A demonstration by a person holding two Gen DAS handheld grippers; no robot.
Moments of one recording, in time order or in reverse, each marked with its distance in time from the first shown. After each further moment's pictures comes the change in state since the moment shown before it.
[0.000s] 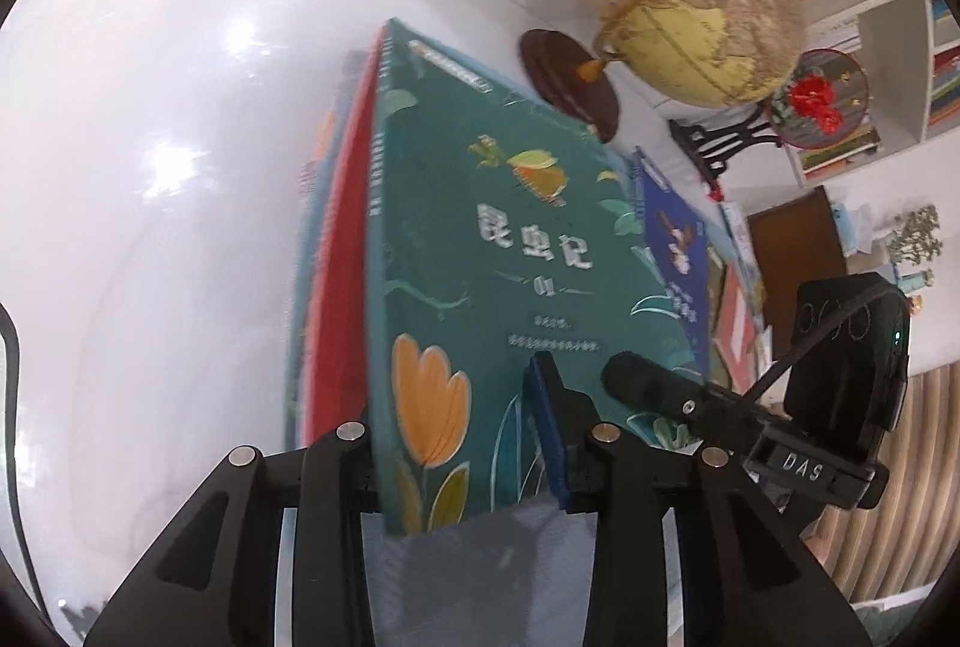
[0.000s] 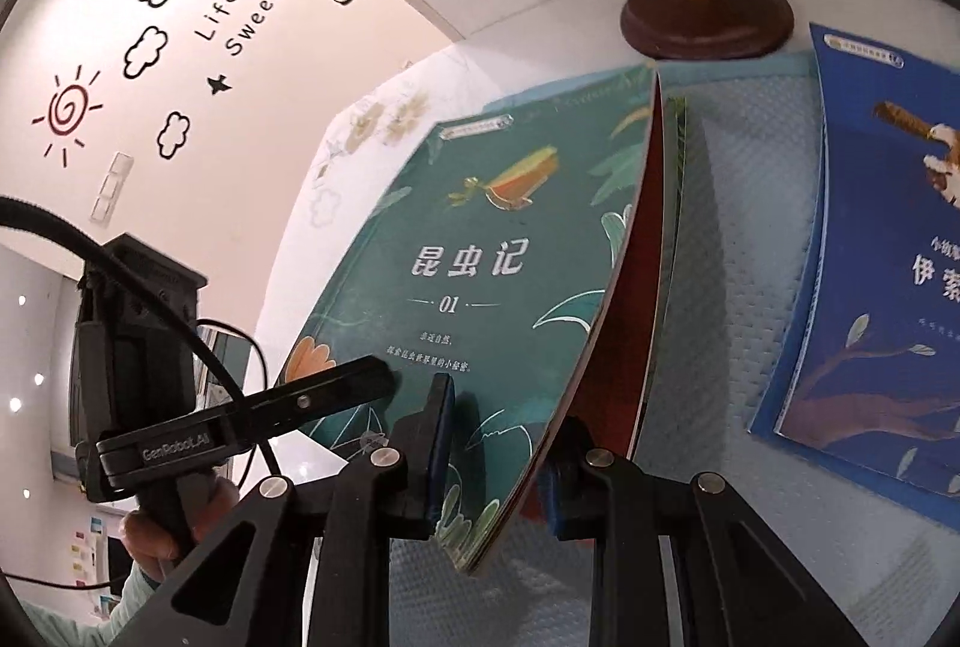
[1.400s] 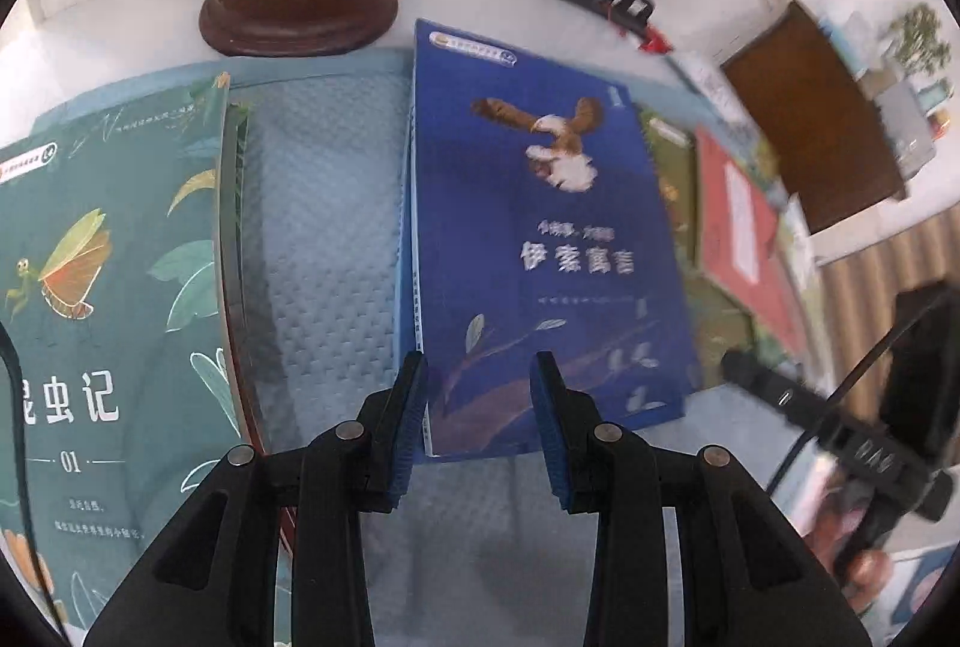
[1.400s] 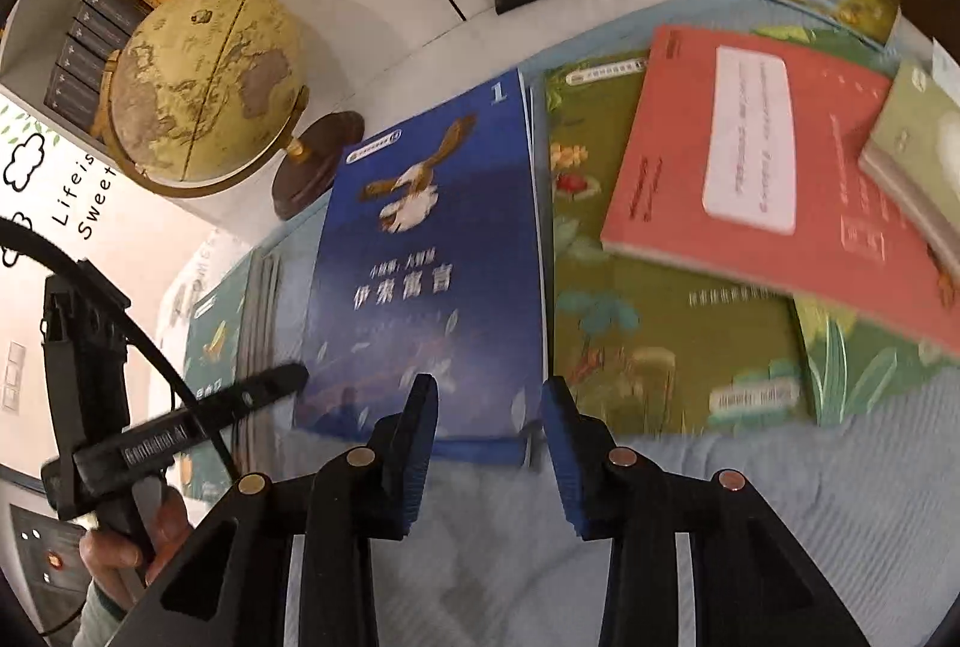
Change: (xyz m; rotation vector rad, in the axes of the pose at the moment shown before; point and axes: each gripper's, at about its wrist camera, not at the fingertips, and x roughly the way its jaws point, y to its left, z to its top) left arm 0.132 -0.173 -0.001 0.381 0.130 0.106; right arm -0.144 -0.154 -0.065 0.334 -0.292 -0.340
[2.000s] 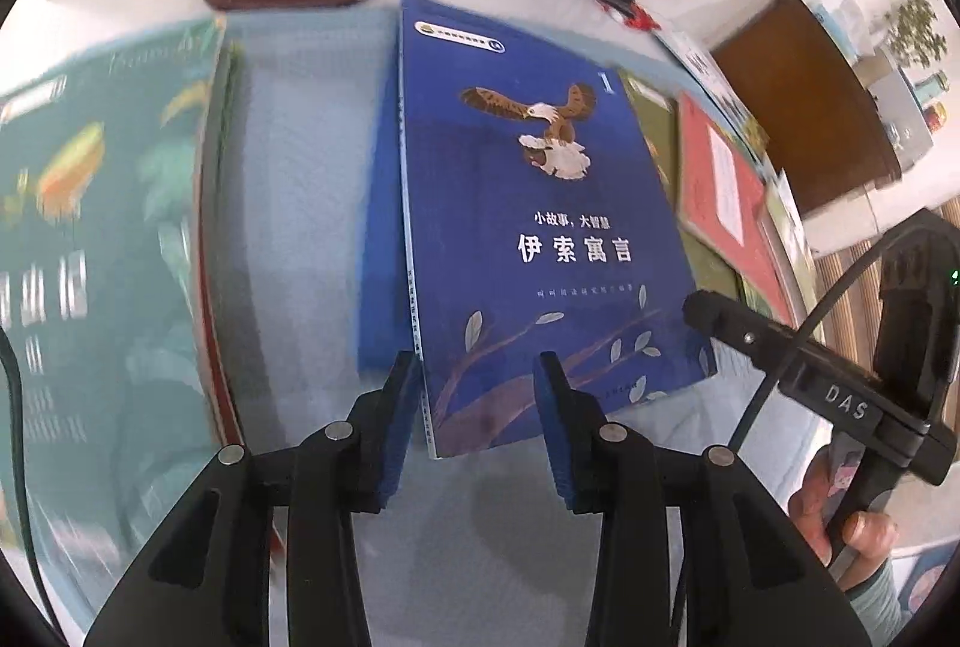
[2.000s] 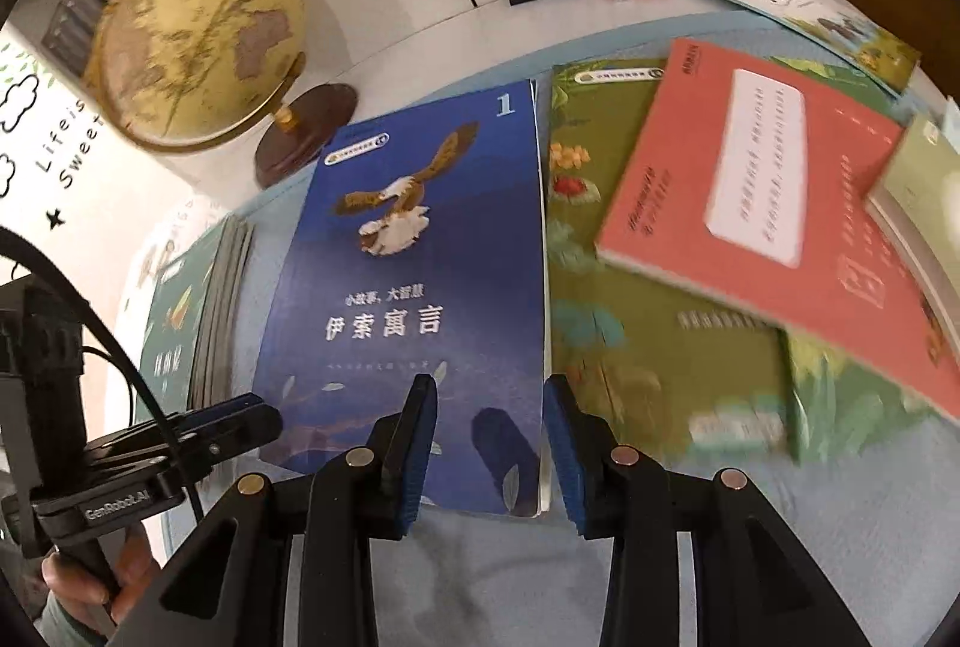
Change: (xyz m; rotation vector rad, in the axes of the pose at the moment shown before) left arm -0.005 -0.014 -0.042 -0.012 0.024 -0.039; right arm -0.001 -0.005 -0.006 -0.116 0.025 -0.083
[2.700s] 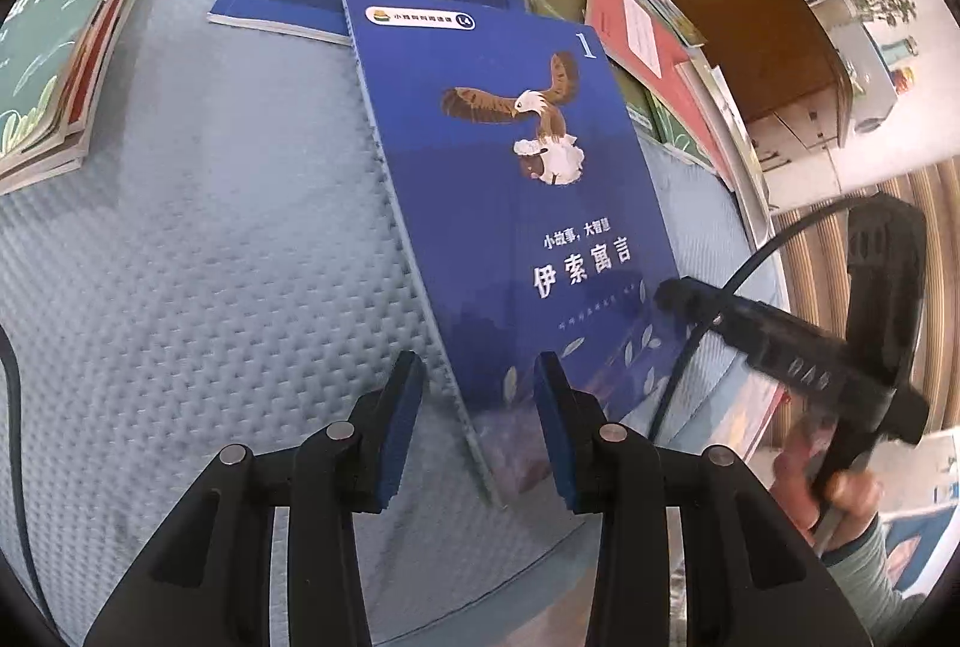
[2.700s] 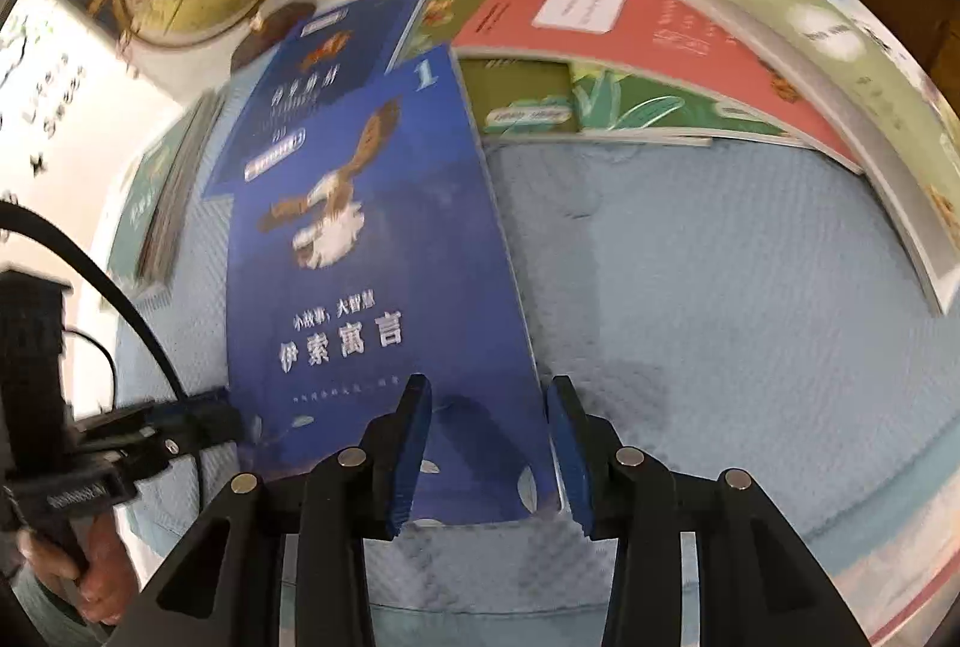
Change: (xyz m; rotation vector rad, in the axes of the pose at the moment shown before) left arm 0.010 -0.052 -0.108 -0.029 0.087 -0.096; right arm -0.047 -0.061 -0.108 -0.051 0.127 -0.079
